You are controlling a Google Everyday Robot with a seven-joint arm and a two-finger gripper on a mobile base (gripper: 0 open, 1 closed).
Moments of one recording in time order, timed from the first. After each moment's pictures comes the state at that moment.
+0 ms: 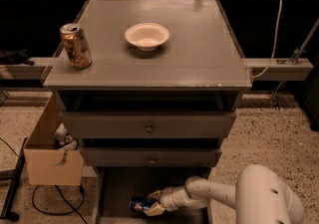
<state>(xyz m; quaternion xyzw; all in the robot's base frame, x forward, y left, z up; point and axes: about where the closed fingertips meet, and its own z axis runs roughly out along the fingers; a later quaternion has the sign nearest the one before) 0.471 0.045 0.158 -0.53 0.71 0.38 0.28</state>
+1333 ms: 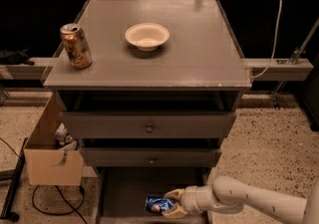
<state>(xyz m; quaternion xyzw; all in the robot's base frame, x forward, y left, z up) 0.429 -0.037 0.301 -0.56 0.69 0.33 0.32</state>
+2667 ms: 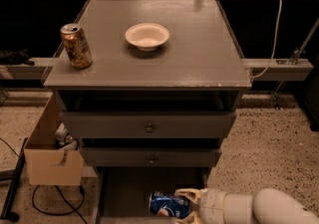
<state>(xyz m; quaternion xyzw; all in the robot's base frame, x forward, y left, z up) 0.348 -0.061 0.567 -0.63 0.63 0.18 0.41</state>
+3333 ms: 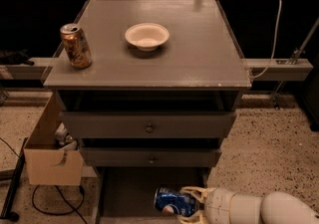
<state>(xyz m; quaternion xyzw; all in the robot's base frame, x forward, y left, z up) 0.347 -0.077 0.590 -0.63 0.64 0.14 0.42</state>
